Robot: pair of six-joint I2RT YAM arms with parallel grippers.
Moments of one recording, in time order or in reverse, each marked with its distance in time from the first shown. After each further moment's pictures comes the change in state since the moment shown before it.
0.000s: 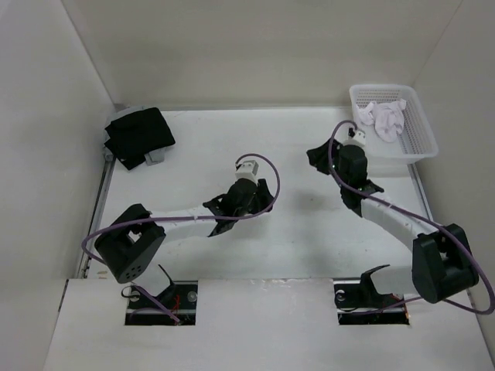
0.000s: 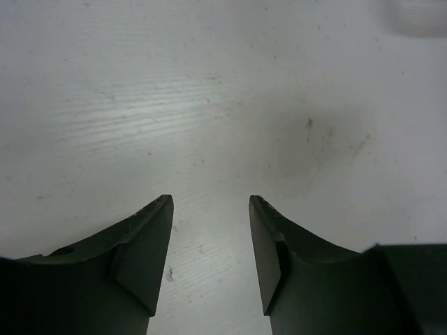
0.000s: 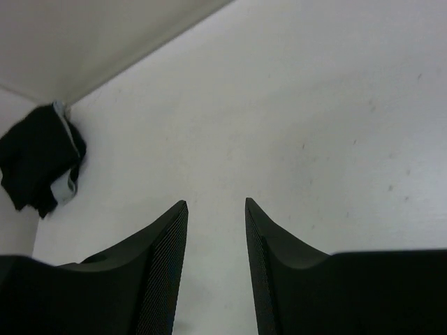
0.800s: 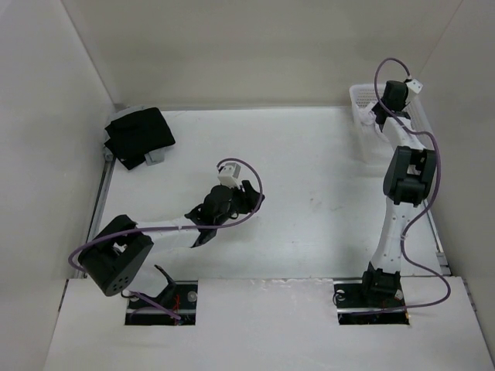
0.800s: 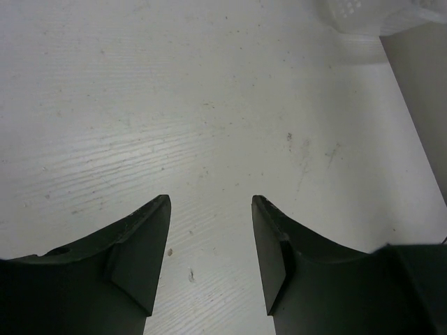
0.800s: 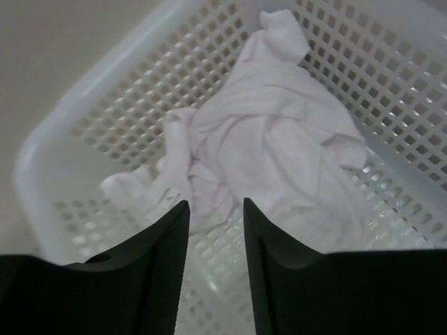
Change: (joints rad) left arm 0.080 -0.127 -0.232 0.320 0.102 0.079; right arm -0.536 1.007 1.270 -0.433 0.236 -0.240
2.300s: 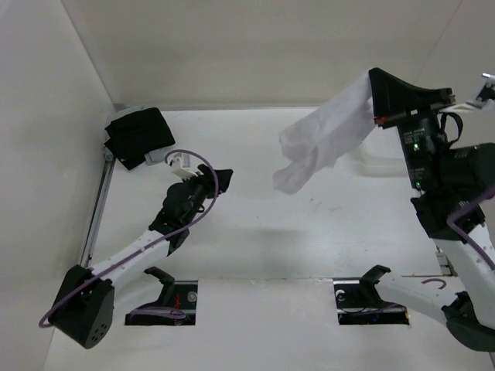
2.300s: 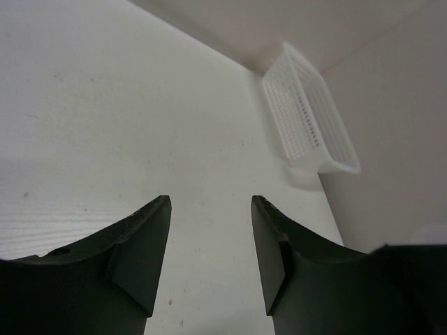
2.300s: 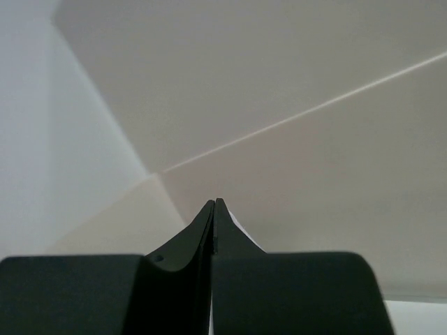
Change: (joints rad) left arm 0.242 -0.368 -0.092 -0.031 0.014 -0.140; right arm 0.736 -1.323 -0.456 0.174 -0.084 -0.051
